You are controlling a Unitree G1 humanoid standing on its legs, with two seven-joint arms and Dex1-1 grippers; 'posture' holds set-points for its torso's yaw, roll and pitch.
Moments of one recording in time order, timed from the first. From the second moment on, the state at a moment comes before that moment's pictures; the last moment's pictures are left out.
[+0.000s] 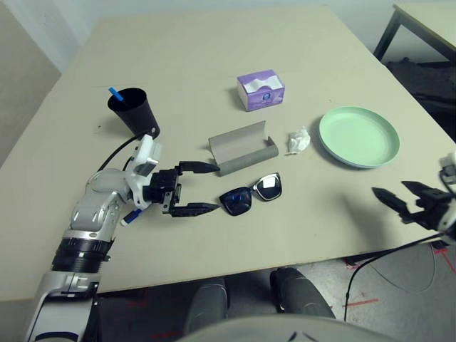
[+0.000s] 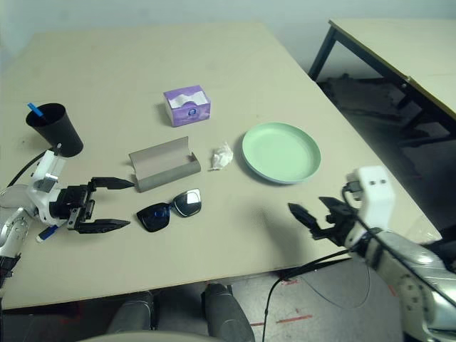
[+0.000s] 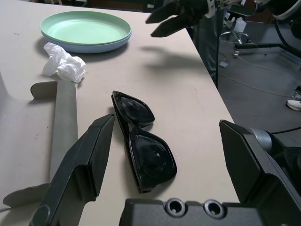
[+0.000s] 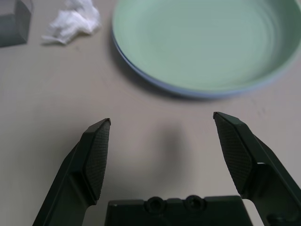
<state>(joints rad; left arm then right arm) -0.29 0.68 0.02 0.10 -0.52 0.11 -1.48 0.07 -0.60 -0.30 -0.49 0.42 0.73 0.40</state>
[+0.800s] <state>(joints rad) -0.21 0.67 0.06 0.04 -0.40 0.10 -1.11 -0.36 -0.39 0.08 -0.10 0.15 0.51 0.39</state>
